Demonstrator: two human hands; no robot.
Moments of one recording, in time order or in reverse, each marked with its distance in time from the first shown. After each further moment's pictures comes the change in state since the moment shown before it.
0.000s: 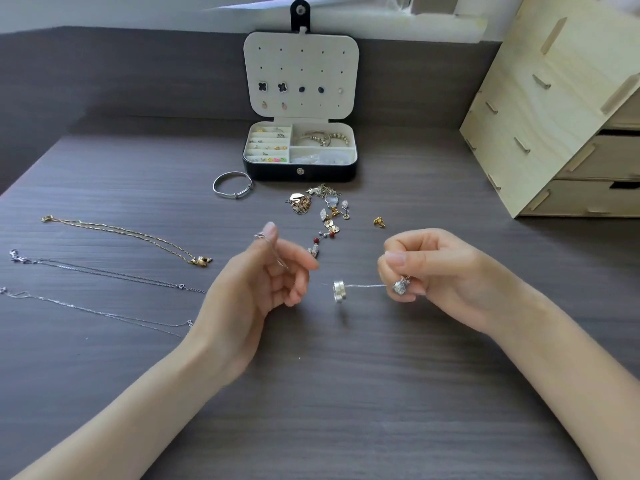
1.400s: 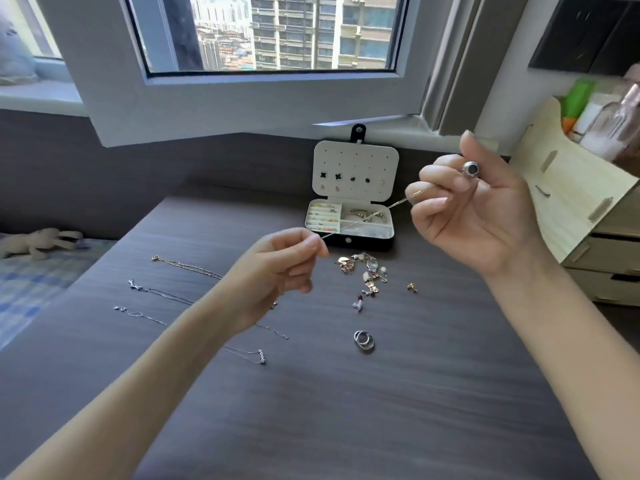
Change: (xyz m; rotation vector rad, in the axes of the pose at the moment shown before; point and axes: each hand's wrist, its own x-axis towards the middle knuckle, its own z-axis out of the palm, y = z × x) left_hand 0.006 0.070 -0.044 0.144 -0.185 0.211; right_hand 0.044 -0.114 0.030 0.741 -0.085 -0.234
